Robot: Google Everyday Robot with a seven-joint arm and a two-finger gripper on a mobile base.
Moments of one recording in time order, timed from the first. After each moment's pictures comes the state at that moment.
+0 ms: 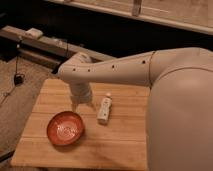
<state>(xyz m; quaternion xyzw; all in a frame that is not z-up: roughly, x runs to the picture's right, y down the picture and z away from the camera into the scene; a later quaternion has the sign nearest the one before) -0.104 0.104 0.703 -0.26 0.23 0.64 0.68</state>
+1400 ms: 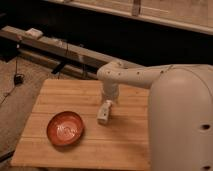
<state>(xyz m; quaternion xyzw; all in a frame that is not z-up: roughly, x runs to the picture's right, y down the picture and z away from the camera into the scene) 0.024 0.100 0.836 -0.25 0.24 0.69 0.64</state>
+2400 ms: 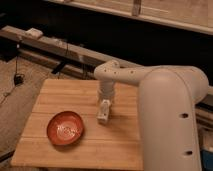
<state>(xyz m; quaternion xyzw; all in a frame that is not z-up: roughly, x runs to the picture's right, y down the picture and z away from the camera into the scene) 0.005 0.106 0.861 -0.28 0.25 0.67 0.64</state>
